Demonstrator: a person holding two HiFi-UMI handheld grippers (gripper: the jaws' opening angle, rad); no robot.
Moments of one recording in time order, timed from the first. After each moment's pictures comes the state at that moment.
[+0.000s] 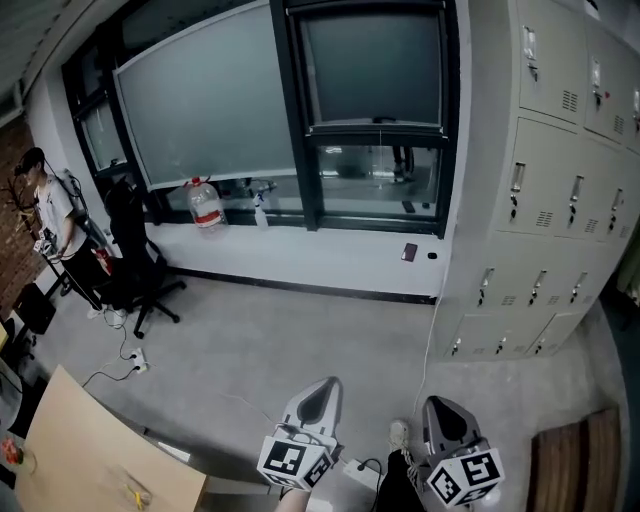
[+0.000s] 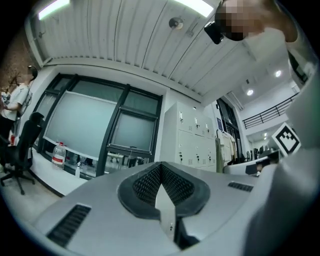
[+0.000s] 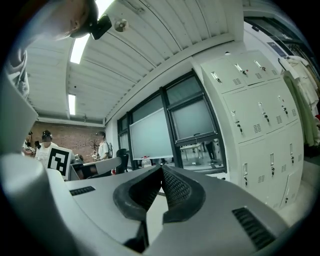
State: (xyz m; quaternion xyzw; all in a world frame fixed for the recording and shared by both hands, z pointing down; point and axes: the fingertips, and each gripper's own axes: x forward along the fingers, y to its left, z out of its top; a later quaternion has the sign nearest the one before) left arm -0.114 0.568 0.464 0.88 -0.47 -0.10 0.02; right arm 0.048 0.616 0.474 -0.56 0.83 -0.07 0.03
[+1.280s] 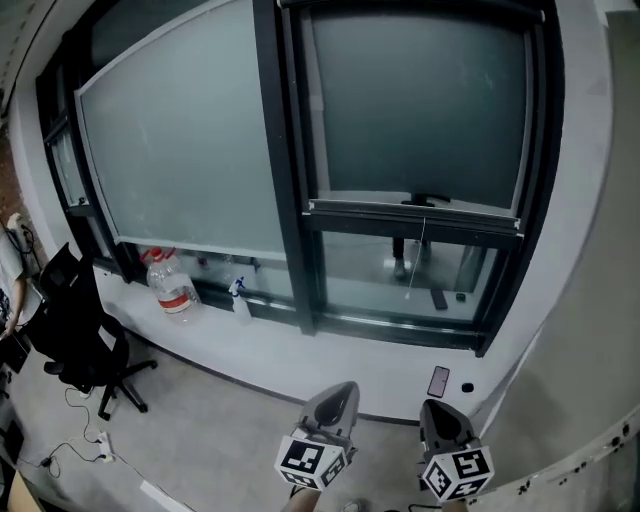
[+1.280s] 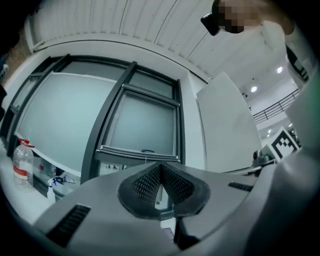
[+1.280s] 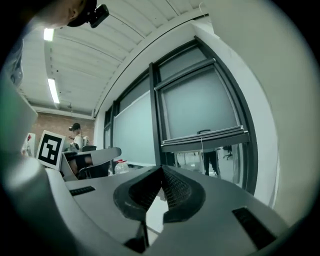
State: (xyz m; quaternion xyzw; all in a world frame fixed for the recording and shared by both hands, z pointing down) left arm -0.078 -0.155 0.439 0.88 -0.46 -0.10 0.00; right arm 0.059 -0.124 0.467 -0.56 0.83 -0.05 0.01
